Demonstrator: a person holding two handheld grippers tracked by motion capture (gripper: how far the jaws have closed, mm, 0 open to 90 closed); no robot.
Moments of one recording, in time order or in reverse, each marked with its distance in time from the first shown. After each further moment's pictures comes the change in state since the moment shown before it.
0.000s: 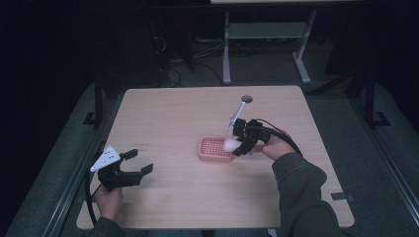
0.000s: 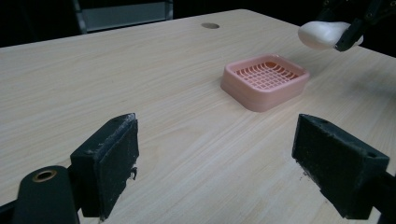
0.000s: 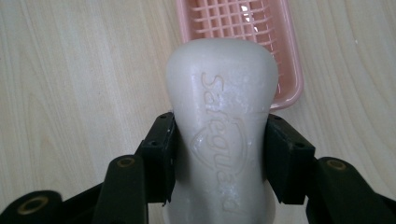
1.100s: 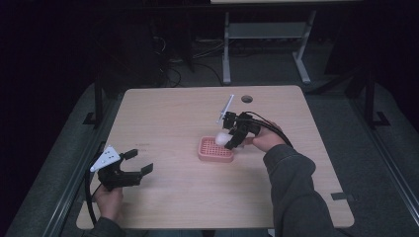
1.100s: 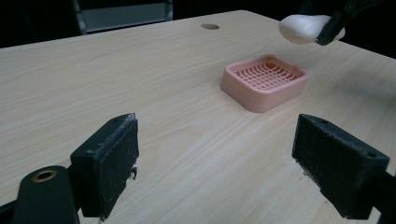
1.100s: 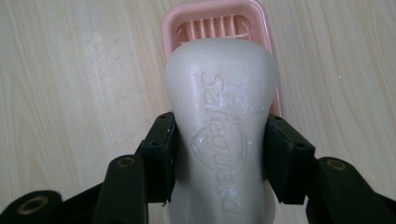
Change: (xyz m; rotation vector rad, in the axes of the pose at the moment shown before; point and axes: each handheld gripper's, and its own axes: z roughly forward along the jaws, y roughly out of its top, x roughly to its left) left arm 0.000 0.000 0.000 -0.003 -0.002 0.000; right arm -0.011 0.032 0.003 0.015 0.000 -0.029
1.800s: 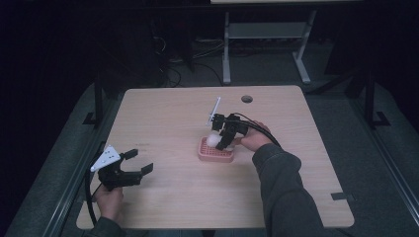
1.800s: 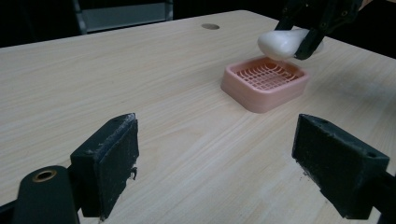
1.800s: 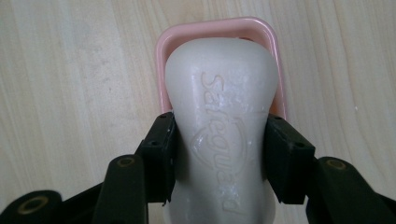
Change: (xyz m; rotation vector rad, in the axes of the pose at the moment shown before) left arm 0.001 0.000 0.001 0.000 0.000 0.000; right arm -0.003 0.025 0.030 0.030 0.011 -0.022
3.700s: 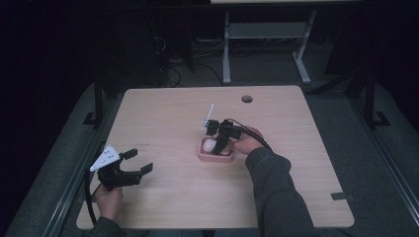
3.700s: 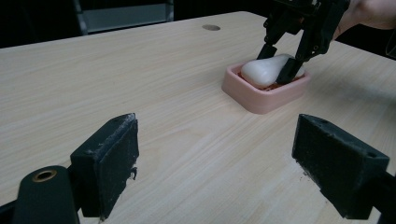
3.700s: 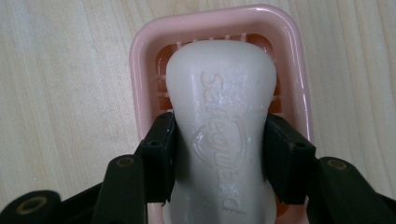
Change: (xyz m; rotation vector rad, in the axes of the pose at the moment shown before) left arm 0.001 0.000 -0.001 -0.003 0.004 -0.003; right arm -0.004 0.007 0.039 0.036 0.016 0.010
